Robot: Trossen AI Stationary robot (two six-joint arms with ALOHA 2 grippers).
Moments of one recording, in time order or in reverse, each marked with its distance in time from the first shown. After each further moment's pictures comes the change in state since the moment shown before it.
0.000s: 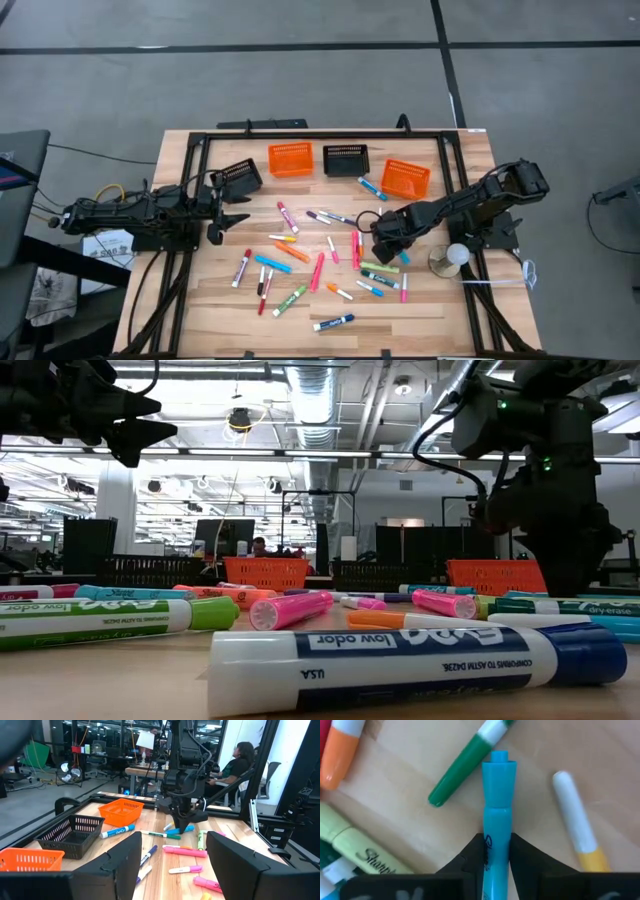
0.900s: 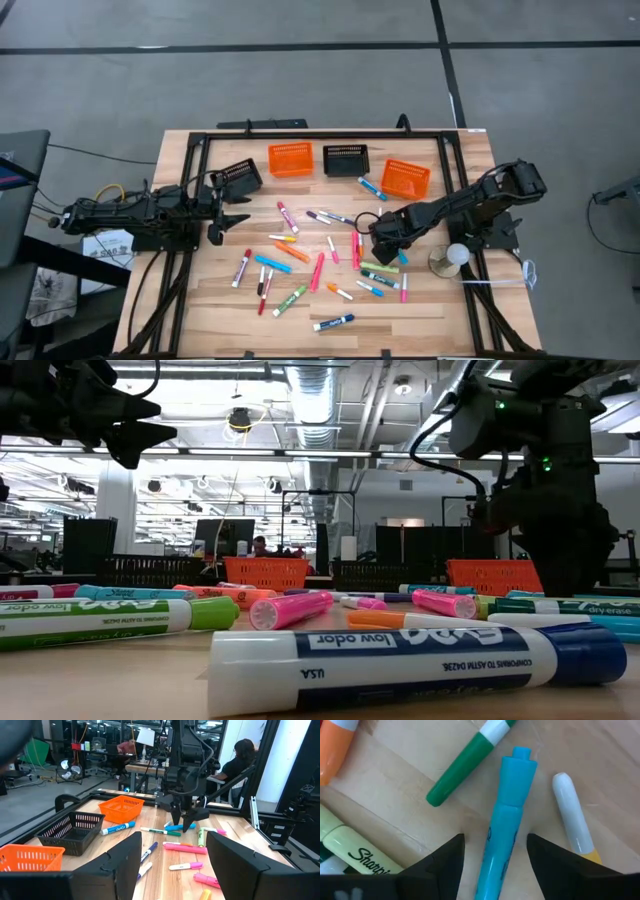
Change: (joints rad) left arm 0.000 0.000 0.000 -0.016 0.000 0.000; right arm 0.002 0.049 0.006 -0.008 0.027 -0.033
